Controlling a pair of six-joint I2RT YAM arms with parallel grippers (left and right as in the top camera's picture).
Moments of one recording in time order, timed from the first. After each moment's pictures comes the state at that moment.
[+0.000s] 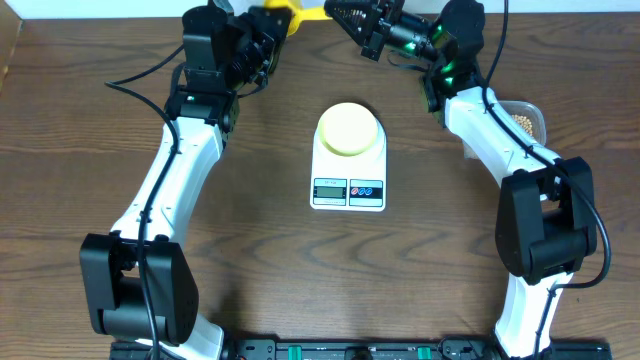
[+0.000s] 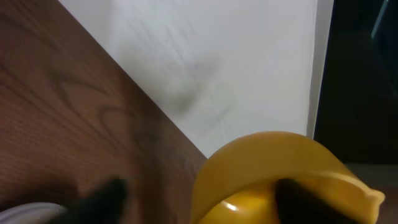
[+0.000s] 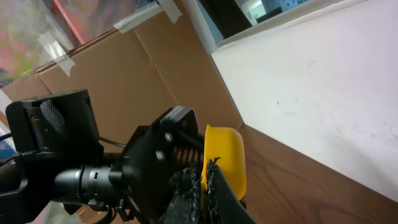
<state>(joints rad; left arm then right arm) -0.13 1.73 1.37 0.03 0.39 -1.23 0.30 2.07 1.59 0.79 -0.93 0.69</state>
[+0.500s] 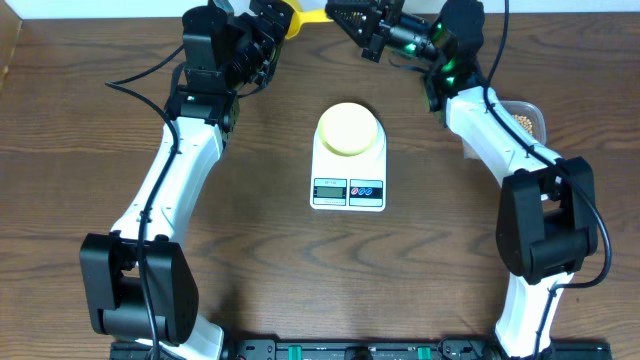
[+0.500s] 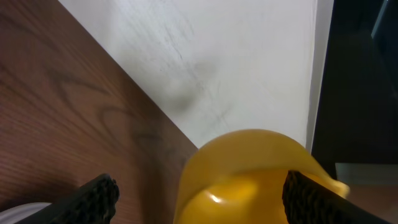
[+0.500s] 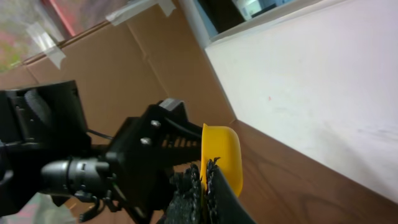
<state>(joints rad) -0.13 1.73 1.37 0.03 0.39 -1.23 0.28 2.07 1.59 0.74 -0.94 0.63</state>
